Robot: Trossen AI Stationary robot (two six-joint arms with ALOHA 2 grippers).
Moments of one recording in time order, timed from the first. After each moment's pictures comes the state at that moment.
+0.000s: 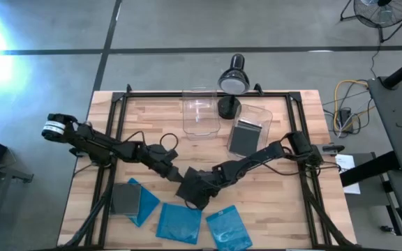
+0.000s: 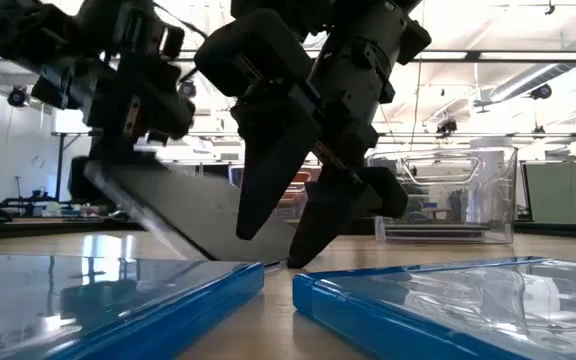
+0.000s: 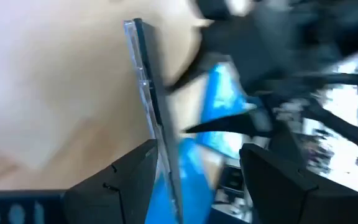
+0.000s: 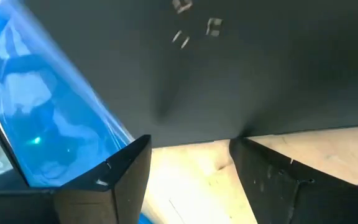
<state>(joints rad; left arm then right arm) -0.14 1.36 0.47 0.40 0.29 -1.25 0.23 2.16 1.48 -0.40 -0.12 1.04</state>
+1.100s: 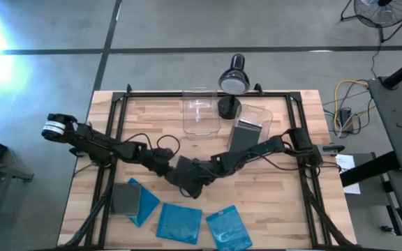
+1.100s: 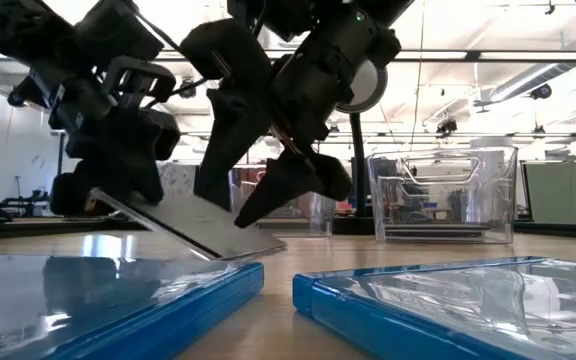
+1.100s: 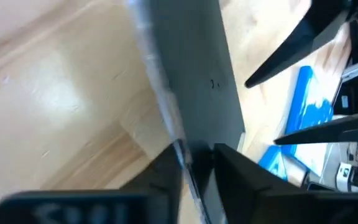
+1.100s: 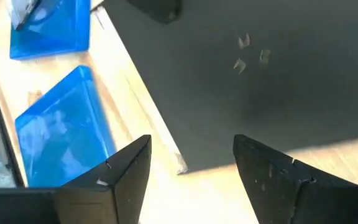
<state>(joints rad) -0.14 1.35 0.48 0.13 0.15 -1.15 0.18 2.12 1.48 -0.29 -0.07 0.93</state>
